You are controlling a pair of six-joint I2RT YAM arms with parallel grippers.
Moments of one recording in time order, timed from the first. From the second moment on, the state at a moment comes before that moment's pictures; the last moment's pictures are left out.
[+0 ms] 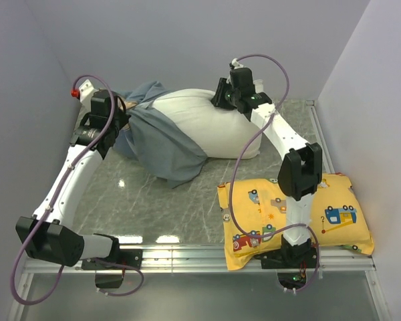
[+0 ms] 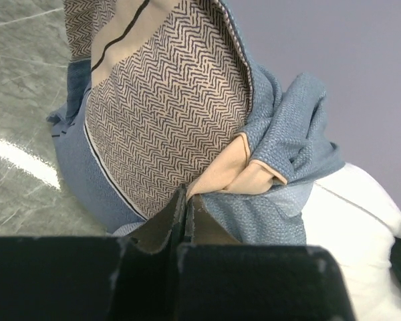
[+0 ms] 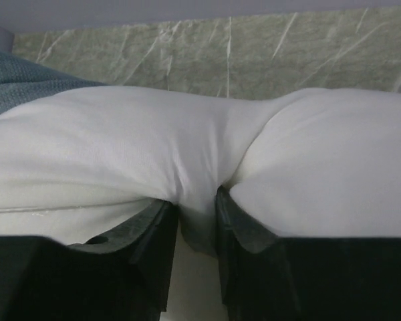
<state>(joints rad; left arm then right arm) -0.21 1.30 1.35 -0.51 -0.42 -0.81 0.38 2.02 1.92 -0.44 -0.05 0.46</state>
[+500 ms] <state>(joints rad) -0.23 1.41 1.34 -0.43 -0.43 -0.78 0.56 1.54 1.64 -0.40 0.17 0.26</state>
